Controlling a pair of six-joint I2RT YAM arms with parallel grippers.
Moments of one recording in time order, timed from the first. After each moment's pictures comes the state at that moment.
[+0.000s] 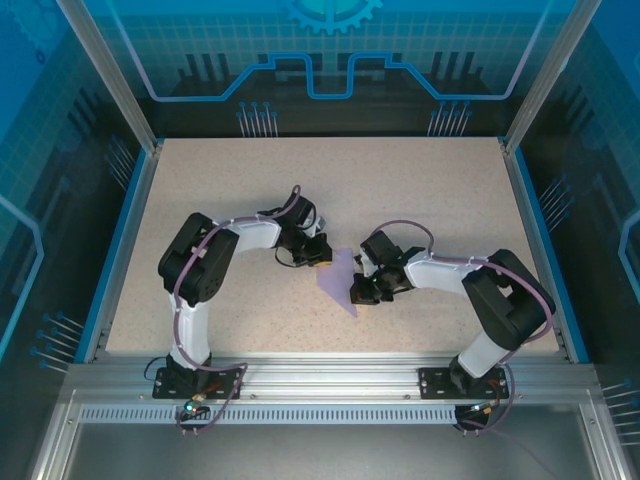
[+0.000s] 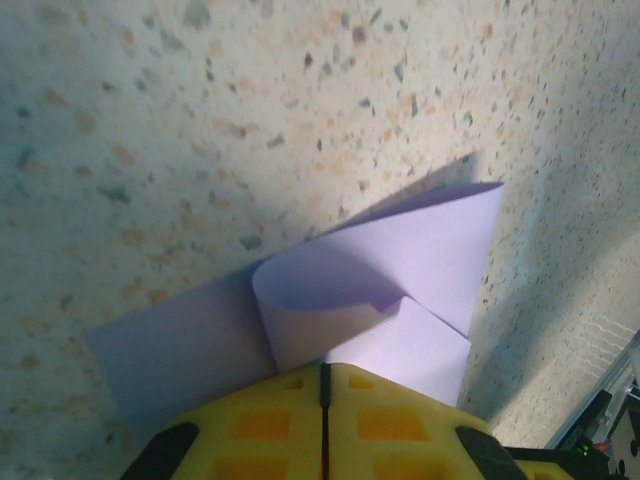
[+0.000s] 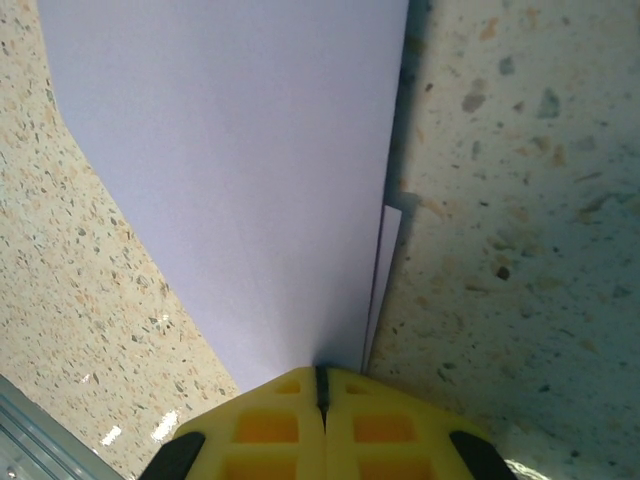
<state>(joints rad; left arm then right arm) -0.47 2.02 1.19 -0.32 0.56 -0.66 0.62 1.63 0.75 -0.39 -0.40 0.60</state>
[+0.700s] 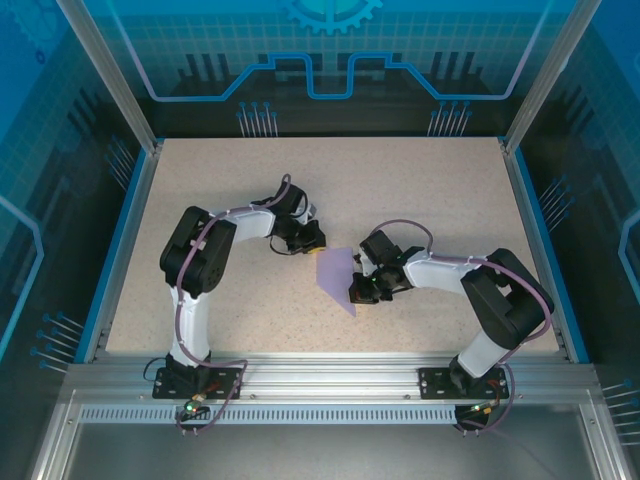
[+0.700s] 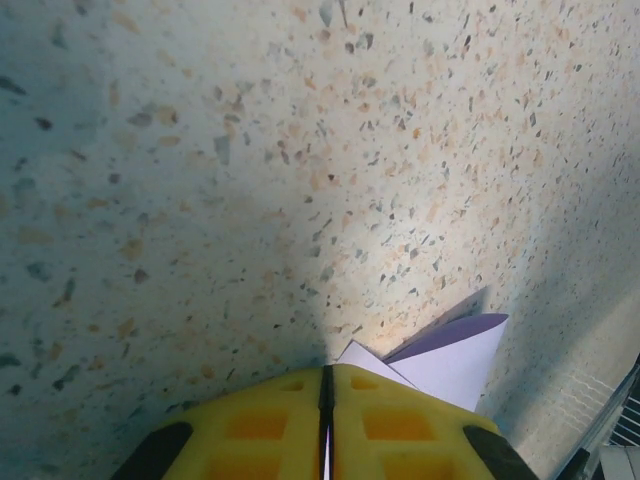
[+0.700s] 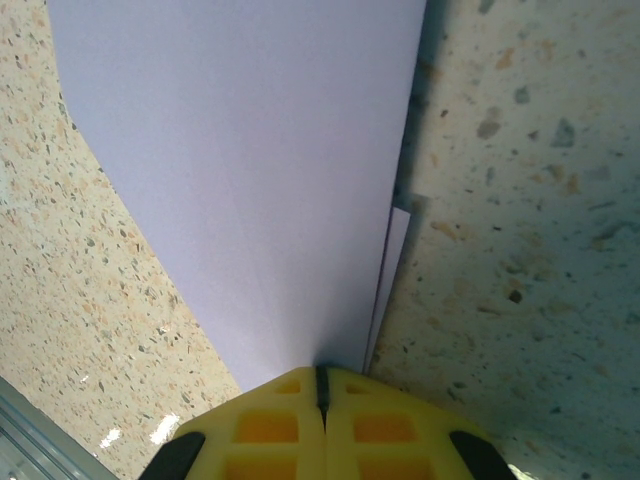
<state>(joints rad) -0.39 2.07 1.28 -0.34 0.55 -0.66 0.63 1.63 0.75 -0.38 -0.40 0.60</state>
